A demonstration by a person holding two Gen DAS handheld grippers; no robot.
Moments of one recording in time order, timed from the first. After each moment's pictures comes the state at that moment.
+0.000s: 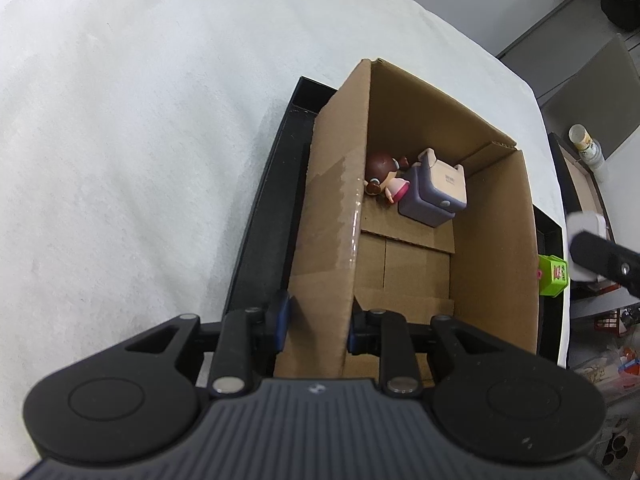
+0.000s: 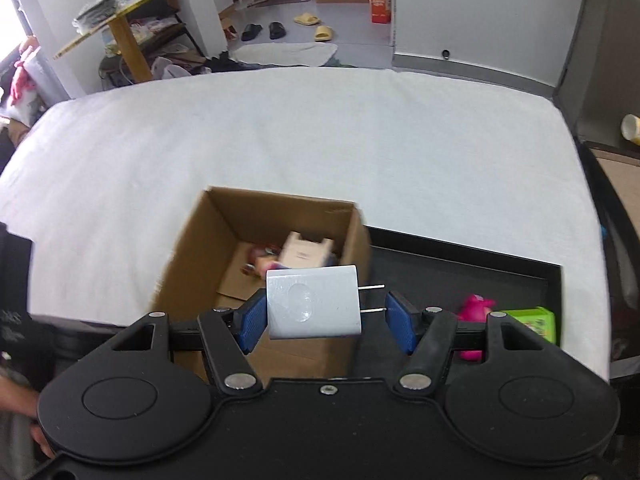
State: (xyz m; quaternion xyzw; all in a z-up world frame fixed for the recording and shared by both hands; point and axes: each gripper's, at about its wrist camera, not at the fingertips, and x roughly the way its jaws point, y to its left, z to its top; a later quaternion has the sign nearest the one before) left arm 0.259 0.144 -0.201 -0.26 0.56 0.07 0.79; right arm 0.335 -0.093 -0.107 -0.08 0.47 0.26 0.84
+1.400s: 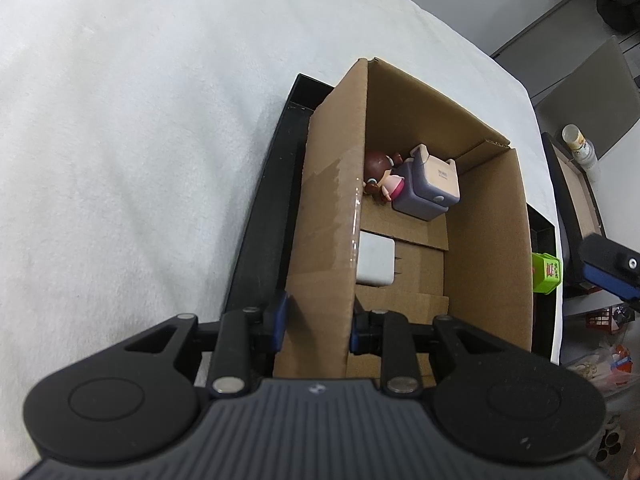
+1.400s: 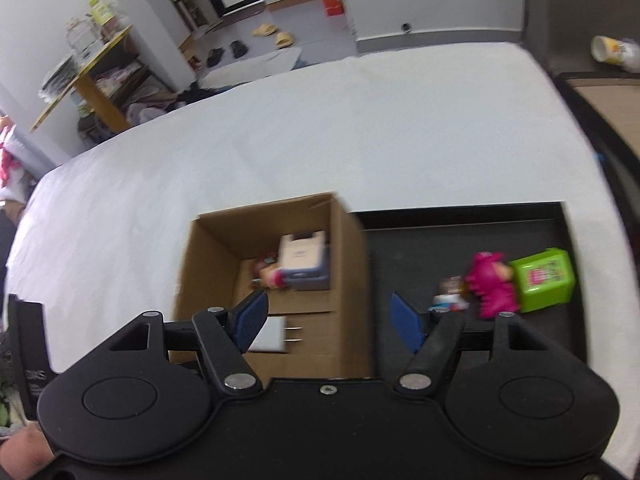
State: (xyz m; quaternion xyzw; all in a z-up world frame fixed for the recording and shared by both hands) left arm 0.255 0.151 -0.201 -0.27 0.56 0.05 0.79; right arm 0.337 -0.132 -0.109 0.03 0.50 0.20 0.84
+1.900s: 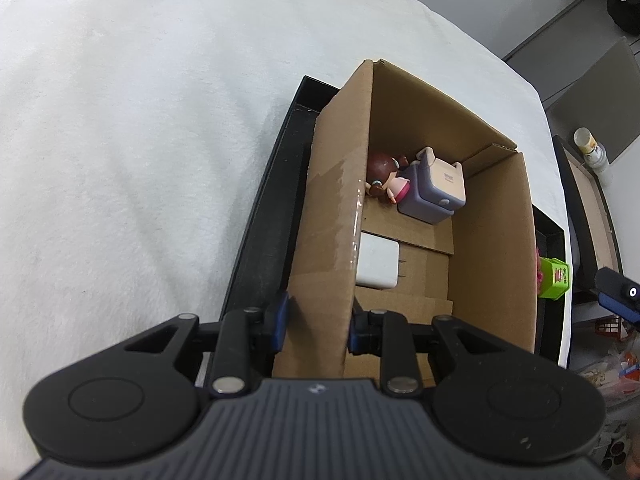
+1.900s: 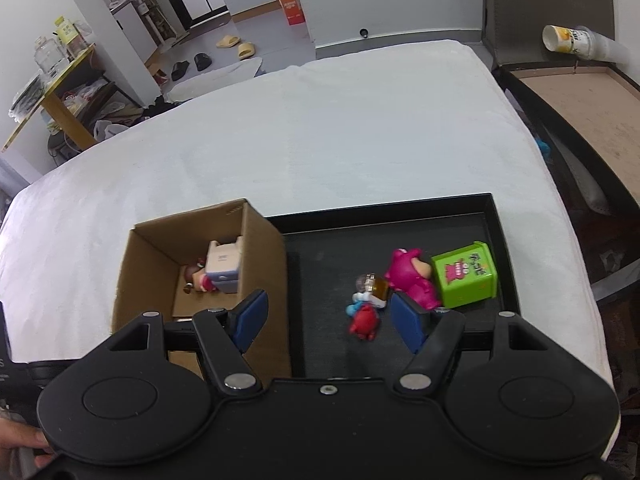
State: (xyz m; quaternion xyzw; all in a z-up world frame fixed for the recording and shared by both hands) left arm 0.259 0.145 -0.200 -0.26 0.56 0.08 0.78; right arm 0.344 -0.183 -0.121 0.03 0.50 0.16 0.85
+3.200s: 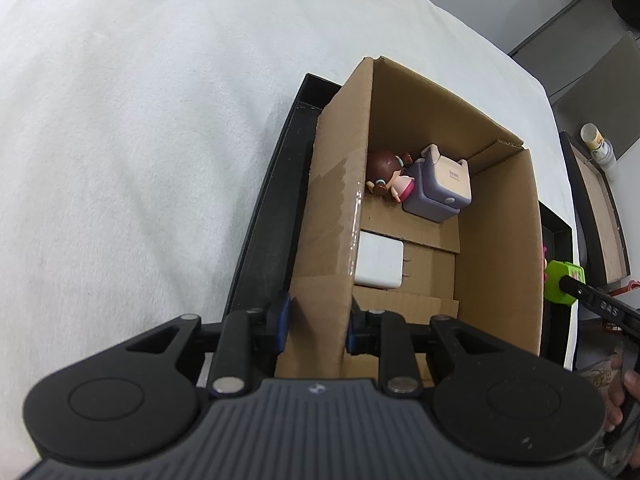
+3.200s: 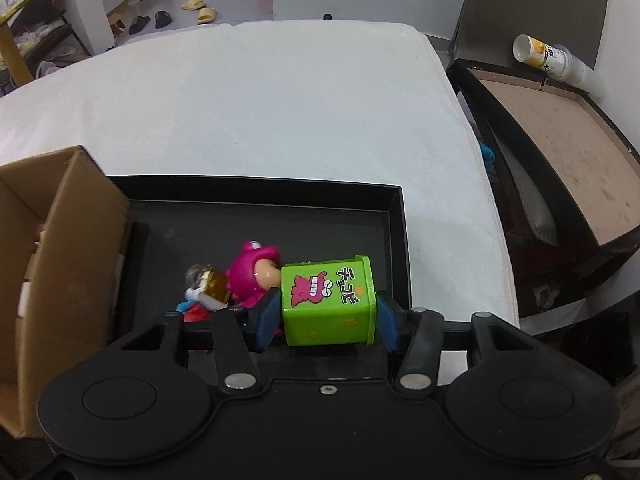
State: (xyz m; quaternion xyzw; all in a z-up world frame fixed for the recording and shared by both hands) left arm 0.261 0.143 -0.201 -0.25 0.57 0.08 0.78; right arm 0.385 -0.227 -0.185 -0.09 0.50 0.11 0.86
